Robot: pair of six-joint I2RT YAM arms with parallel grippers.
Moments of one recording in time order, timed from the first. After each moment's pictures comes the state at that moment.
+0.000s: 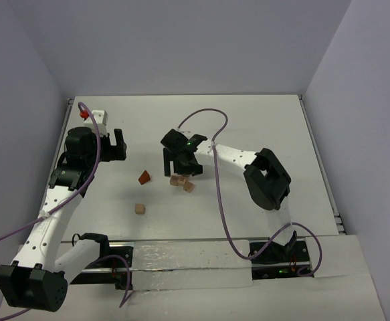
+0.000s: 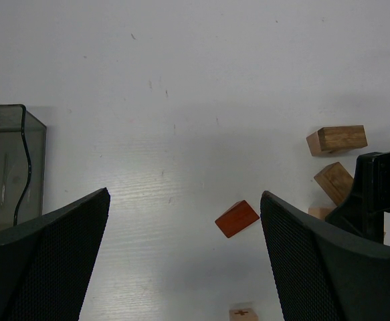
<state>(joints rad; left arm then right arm) -0.17 0.96 0.90 -0.40 -0.01 -0.08 0.87 2.00 1.58 -0.75 0.18 0.76</state>
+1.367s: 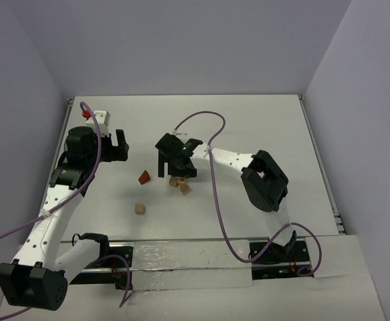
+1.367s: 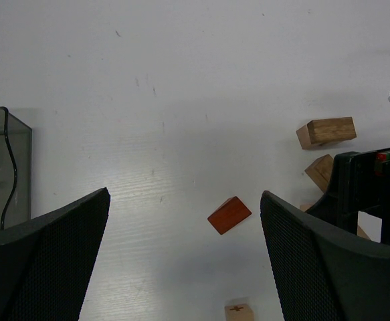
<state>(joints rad) -0.17 0.97 0.90 -0.40 0.03 -0.07 0.91 2.01 1.57 -0.69 0.20 0.85</state>
